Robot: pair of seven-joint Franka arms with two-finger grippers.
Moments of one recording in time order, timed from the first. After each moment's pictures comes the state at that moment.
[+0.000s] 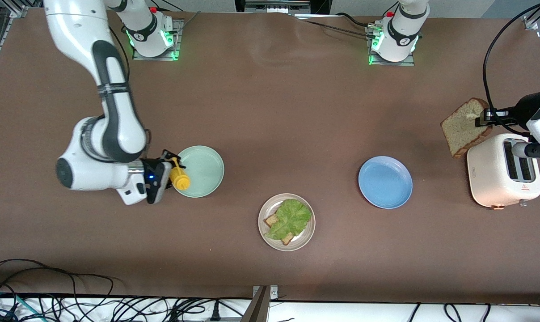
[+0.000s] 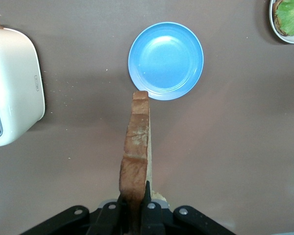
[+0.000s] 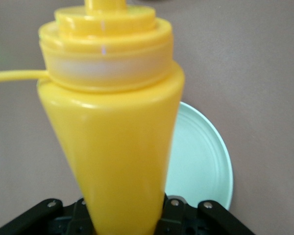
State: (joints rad) left arm 0.52 0.36 -0.61 -1.24 0.07 1.23 -0.06; right arm 0.56 0.65 -0.39 -1.56 0.67 1.89 -1.13
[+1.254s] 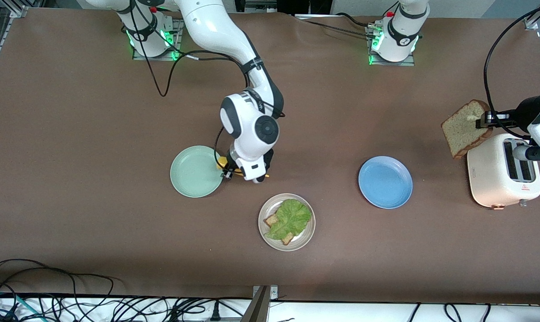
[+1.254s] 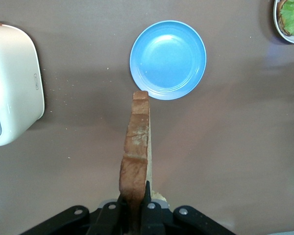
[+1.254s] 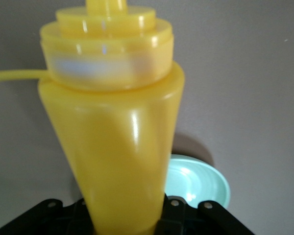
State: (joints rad) left arm 0.52 0.38 -0.60 -1.24 0.07 1.23 -0.06; right arm 1.17 1.07 -0.75 -1.14 0.21 1.80 -0.69
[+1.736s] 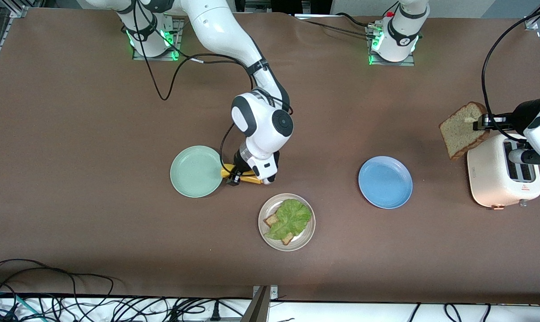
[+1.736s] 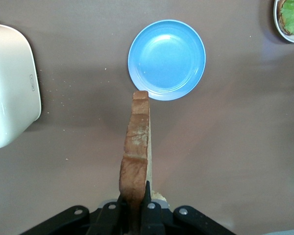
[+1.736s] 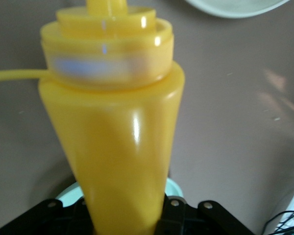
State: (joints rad) left arm 0.52 0.39 -0.60 -1.24 0.07 1.24 -0.06; right arm 1.16 1.13 -0.78 -1.06 0.16 1.89 -0.69
